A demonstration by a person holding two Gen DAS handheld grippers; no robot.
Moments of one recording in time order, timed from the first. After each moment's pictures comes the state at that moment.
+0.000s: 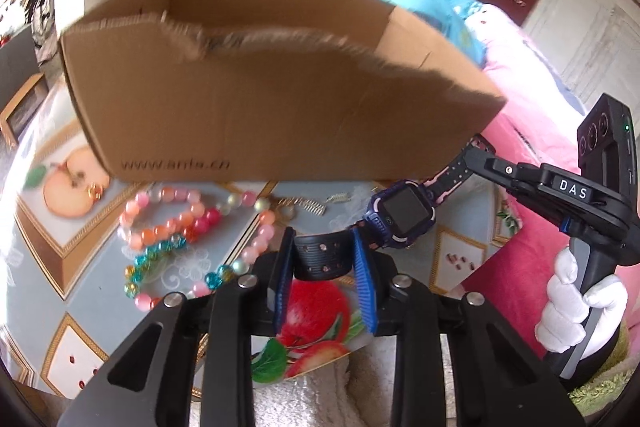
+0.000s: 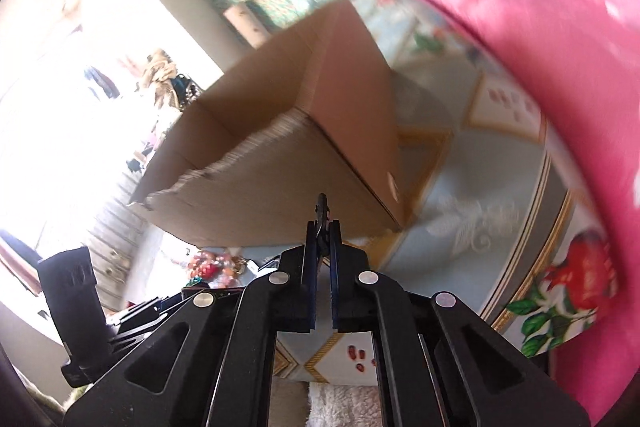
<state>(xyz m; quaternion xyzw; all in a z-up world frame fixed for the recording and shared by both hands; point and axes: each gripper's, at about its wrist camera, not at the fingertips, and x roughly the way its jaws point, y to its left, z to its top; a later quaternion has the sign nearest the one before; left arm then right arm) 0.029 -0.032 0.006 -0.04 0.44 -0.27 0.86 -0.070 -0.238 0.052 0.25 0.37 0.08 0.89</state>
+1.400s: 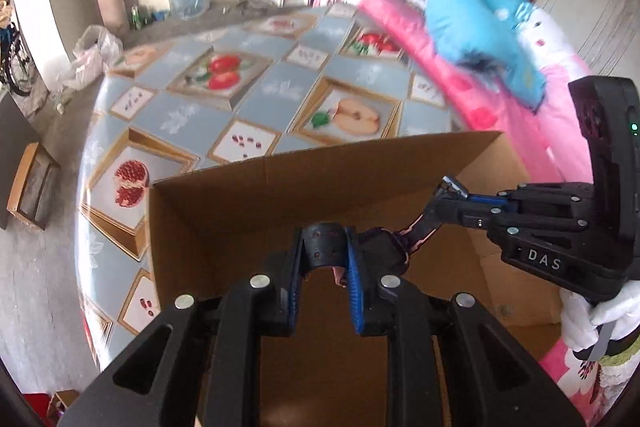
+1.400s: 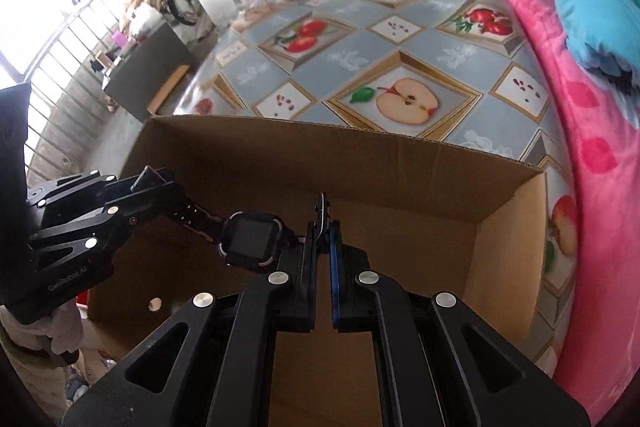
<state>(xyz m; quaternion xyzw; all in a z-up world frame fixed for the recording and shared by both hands) 0.285 -0.049 0.086 0.05 0.51 -0.25 0.82 0.178 -0.187 0.096 0.08 0.54 0.09 0.83</state>
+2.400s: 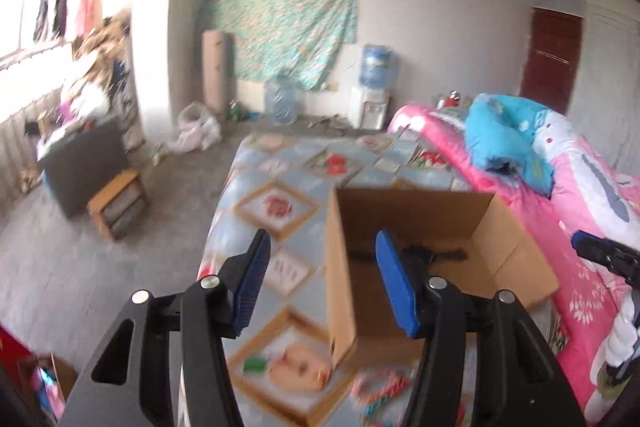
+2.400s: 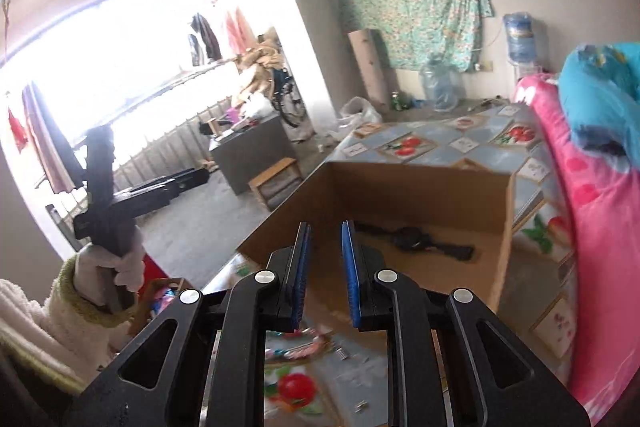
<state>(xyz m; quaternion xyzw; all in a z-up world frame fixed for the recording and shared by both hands) 0.088 0.105 0.145 -0.02 0.30 -0.12 0.95 -0.049 -0.184 0.175 0.11 0.28 0.25 0.92</state>
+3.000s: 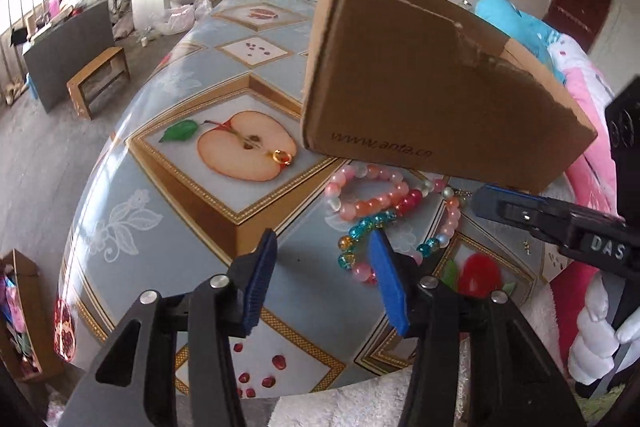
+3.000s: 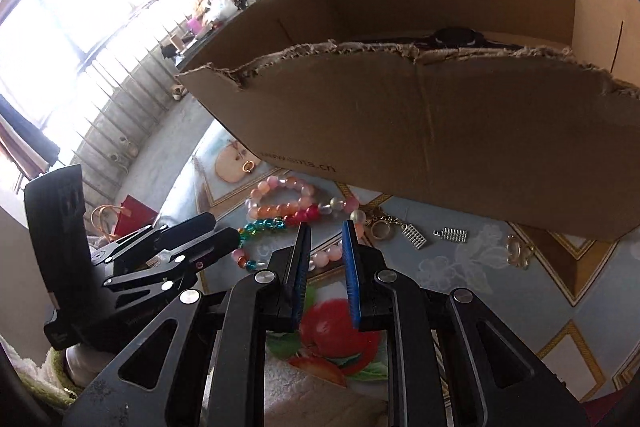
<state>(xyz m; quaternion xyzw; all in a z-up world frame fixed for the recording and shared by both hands) 0.037 0.060 -0.014 -0.04 0.45 -0.13 0.88 -0.006 -0.100 0.038 0.12 0.47 0.19 0.85</state>
